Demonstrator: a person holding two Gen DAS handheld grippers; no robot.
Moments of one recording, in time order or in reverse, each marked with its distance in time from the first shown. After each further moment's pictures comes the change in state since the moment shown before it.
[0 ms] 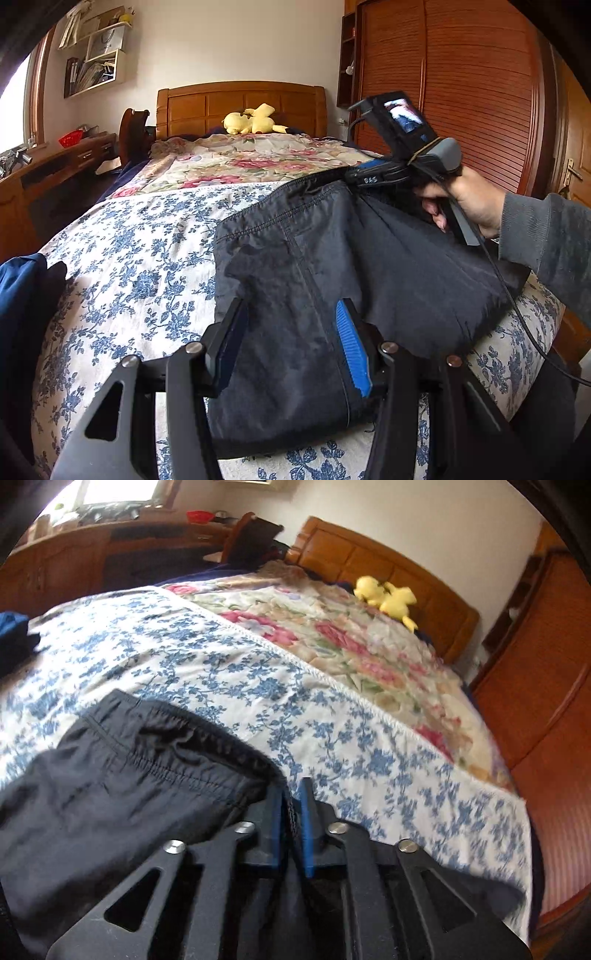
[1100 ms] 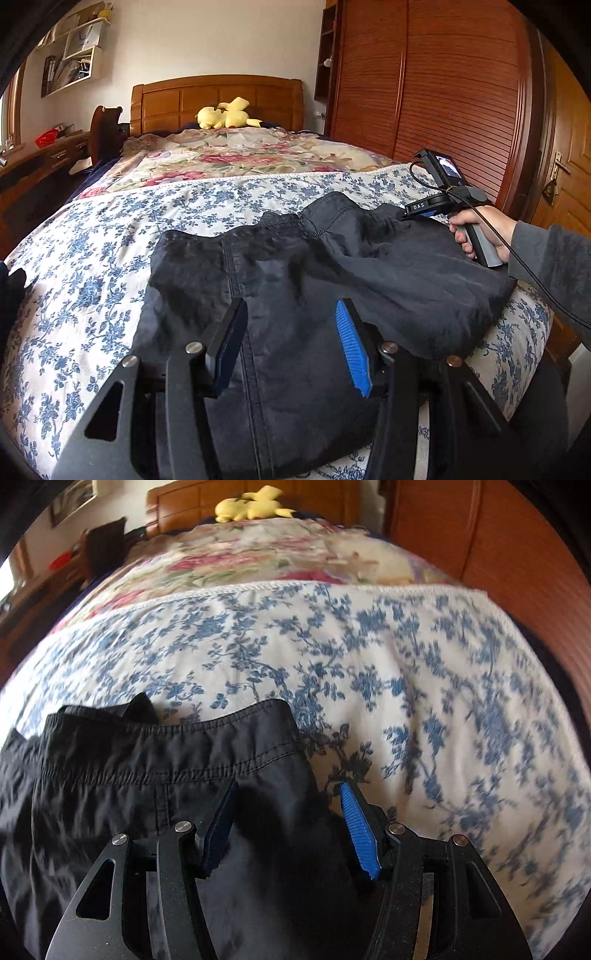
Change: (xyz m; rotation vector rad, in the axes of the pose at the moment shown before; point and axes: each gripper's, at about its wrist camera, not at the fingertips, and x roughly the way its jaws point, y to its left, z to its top) left arm 0.046 -0.052 0.012 0.017 0.026 -0.080; right arm 0.032 -0.195 -0.167 0.544 0.257 0.005
